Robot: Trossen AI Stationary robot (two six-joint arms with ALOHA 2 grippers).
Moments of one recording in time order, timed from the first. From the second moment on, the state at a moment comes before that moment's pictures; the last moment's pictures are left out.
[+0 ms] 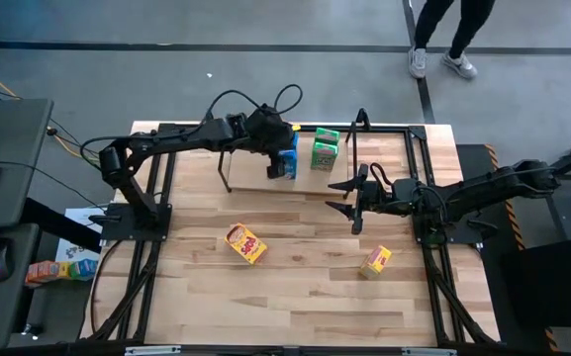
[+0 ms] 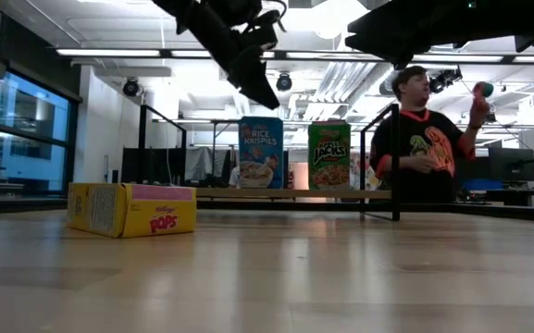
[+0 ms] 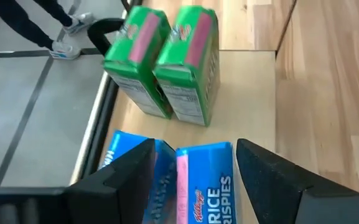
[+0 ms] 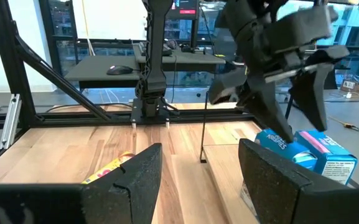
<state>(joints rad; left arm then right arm) 0.37 1.70 1.43 -0.47 0.00 0.35 0.11 1.01 0.43 0.57 0.26 -0.05</state>
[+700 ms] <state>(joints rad) 0.31 1.39 1.45 -0.55 -0.08 0.08 0.11 1.01 0.43 0.57 0.26 -0.06</state>
